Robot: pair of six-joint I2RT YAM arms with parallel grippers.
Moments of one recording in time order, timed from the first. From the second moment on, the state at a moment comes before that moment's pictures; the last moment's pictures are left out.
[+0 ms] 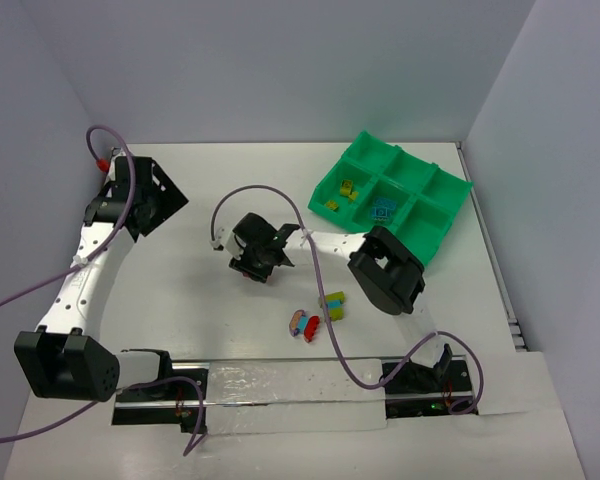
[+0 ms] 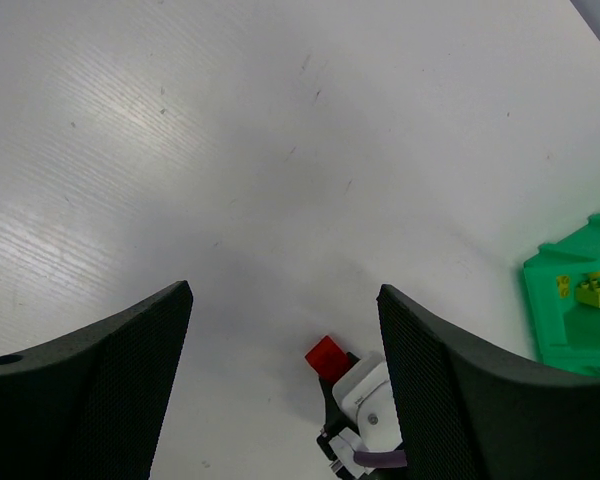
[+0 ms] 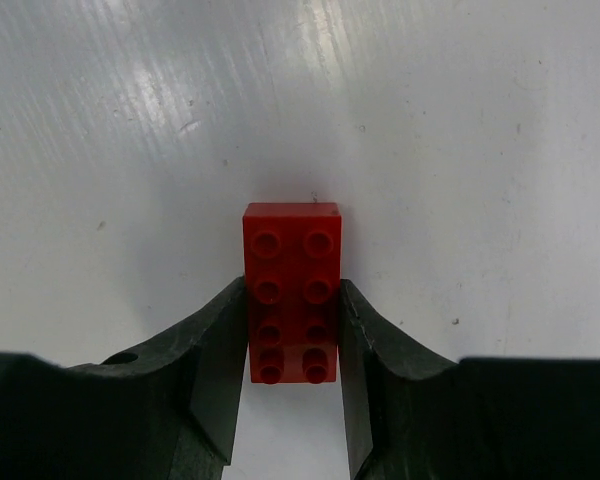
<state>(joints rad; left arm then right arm) -0.12 1.27 1.24 -0.75 -0.20 -0.70 0.94 2.11 1.51 -0.38 -0.10 -0.30</state>
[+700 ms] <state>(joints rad) -0.11 1.33 1.28 -0.74 -0.15 -0.69 0.31 1.21 0.97 -0.31 0.17 0.39</state>
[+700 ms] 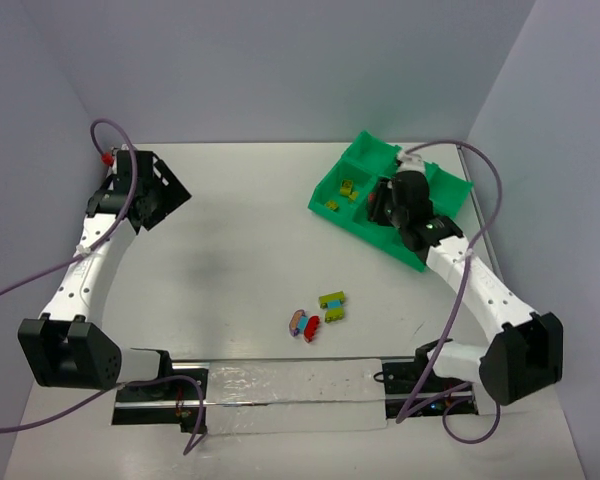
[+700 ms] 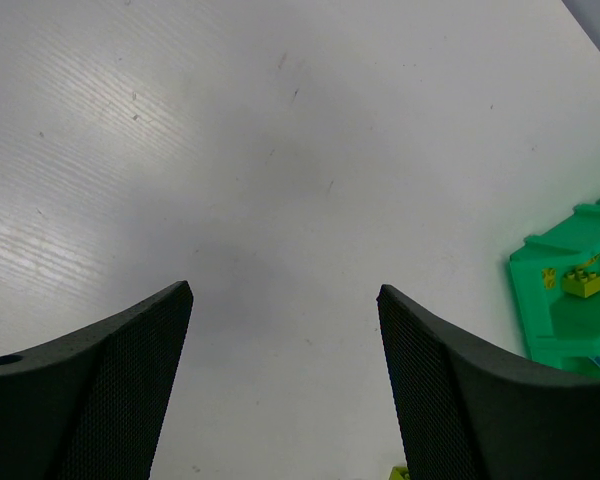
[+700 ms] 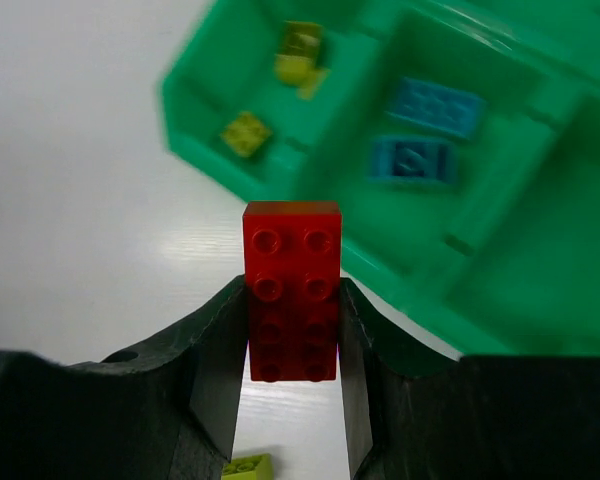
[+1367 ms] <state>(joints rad) -0.11 1.34 1.29 -0.72 -0.12 -0.67 0.04 1.40 0.97 -0.38 0.38 0.57</state>
